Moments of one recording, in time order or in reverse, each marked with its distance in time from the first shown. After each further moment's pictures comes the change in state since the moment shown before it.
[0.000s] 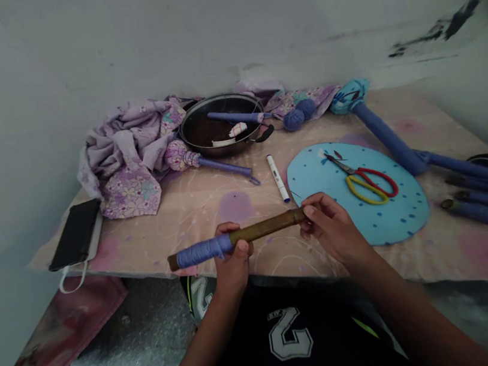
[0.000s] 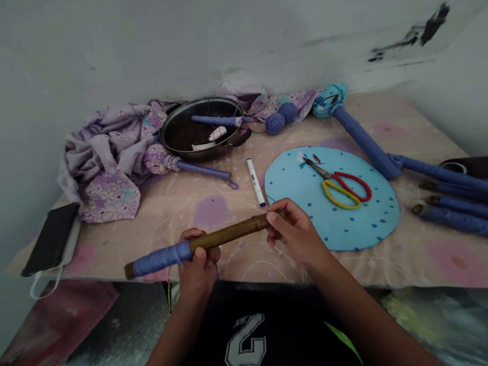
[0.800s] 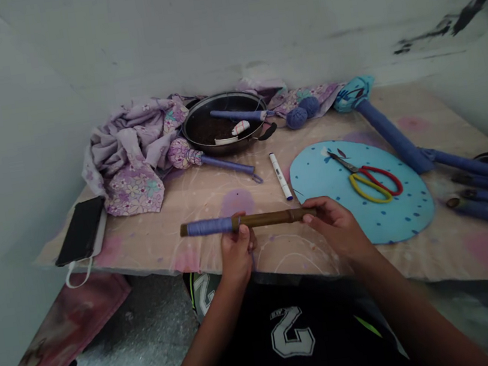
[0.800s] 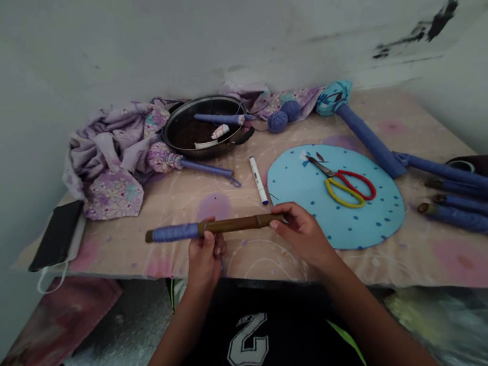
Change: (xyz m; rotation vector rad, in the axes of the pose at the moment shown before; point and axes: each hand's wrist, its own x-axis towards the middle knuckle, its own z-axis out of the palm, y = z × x) left_hand 0.008 -0.007 0.006 -0.062 0.086 -0.118; right_hand -0.001 0.012 -0.018 -0.326 0.039 -0.149
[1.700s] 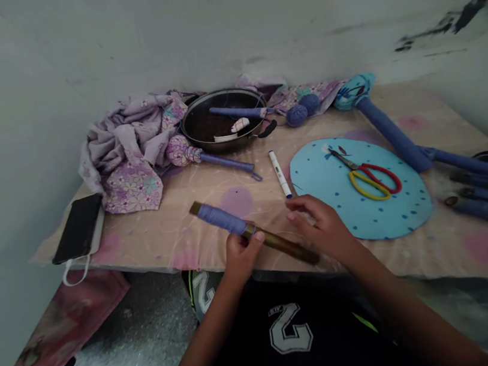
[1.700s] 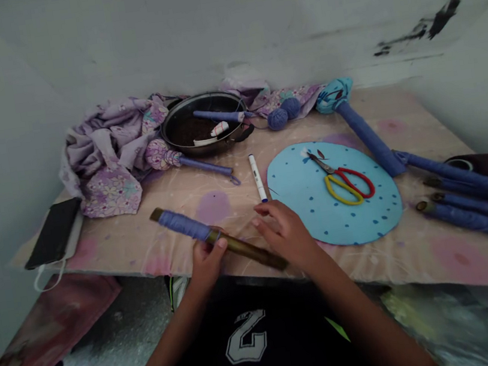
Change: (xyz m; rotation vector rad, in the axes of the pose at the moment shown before) left_hand -0.002 -0.003 -0.014 0.482 -0.134 0.076; right_hand 0.003 -0.020 0.017 -0.548 -0.131 -0.261
